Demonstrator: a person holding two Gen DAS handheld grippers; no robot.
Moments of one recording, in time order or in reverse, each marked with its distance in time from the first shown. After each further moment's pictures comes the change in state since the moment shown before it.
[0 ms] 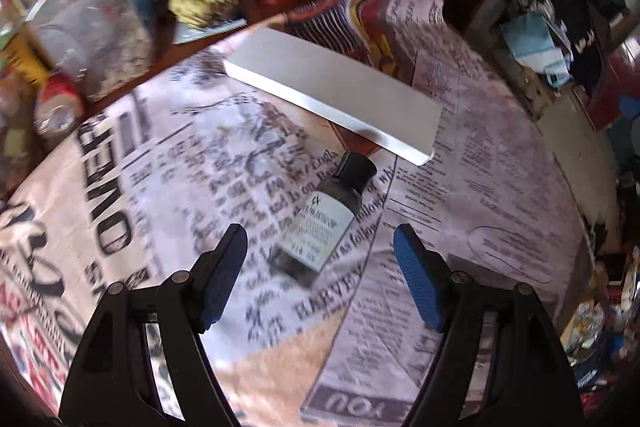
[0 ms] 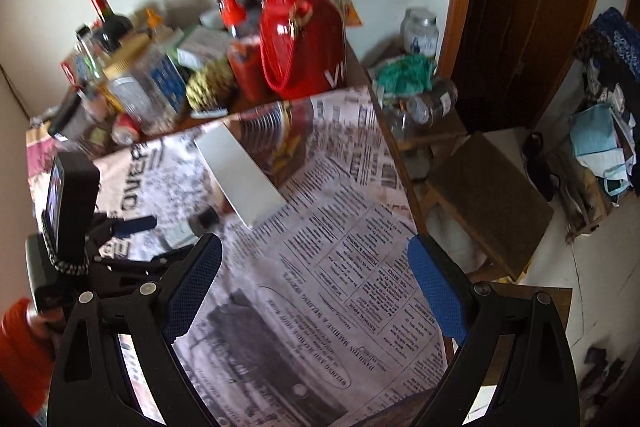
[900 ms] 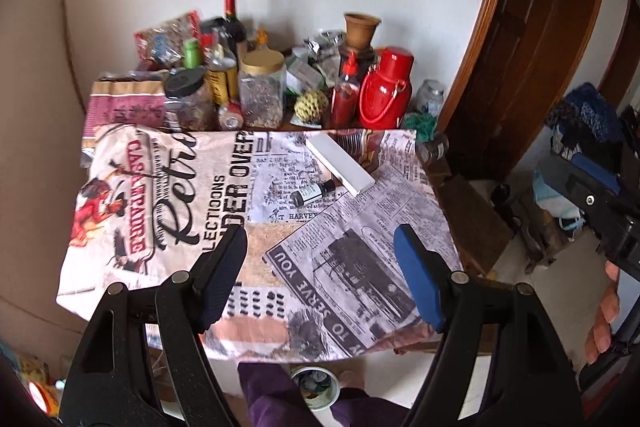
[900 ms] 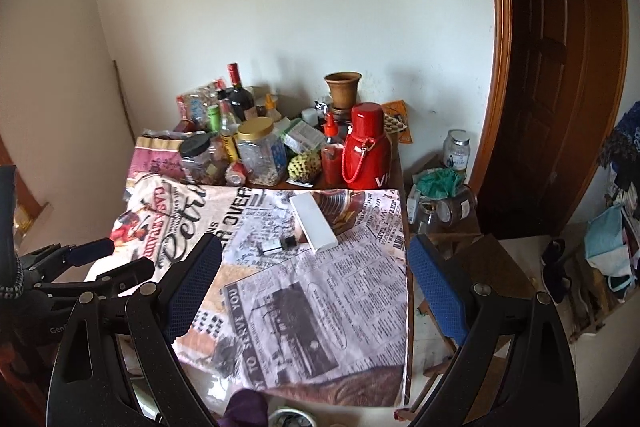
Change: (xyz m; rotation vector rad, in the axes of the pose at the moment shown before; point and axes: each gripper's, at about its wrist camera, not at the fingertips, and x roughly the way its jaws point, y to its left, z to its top) left arm -0.266 -0.123 -0.117 -0.400 -0.401 0.238; right arm -0.188 0.012 -0.057 -0.209 -0.374 0.176
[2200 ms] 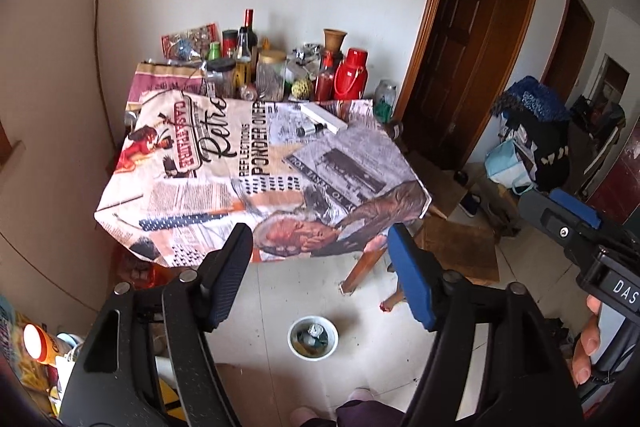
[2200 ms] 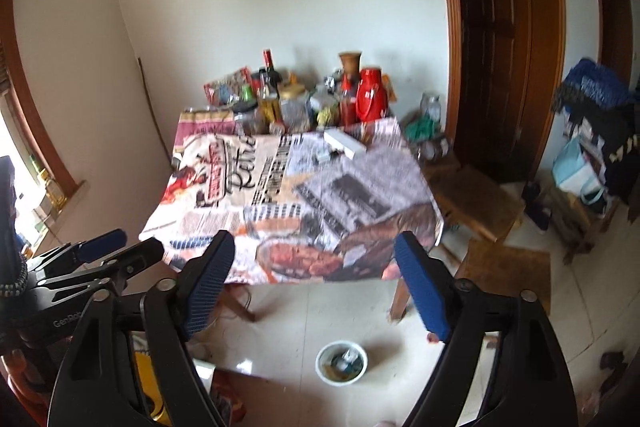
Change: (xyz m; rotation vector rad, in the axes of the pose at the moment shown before) left arm -0.237 0.059 -0.227 0.034 -0.138 -0.119; right arm -0.215 0.139 -0.178 0.077 -0.061 -0.084
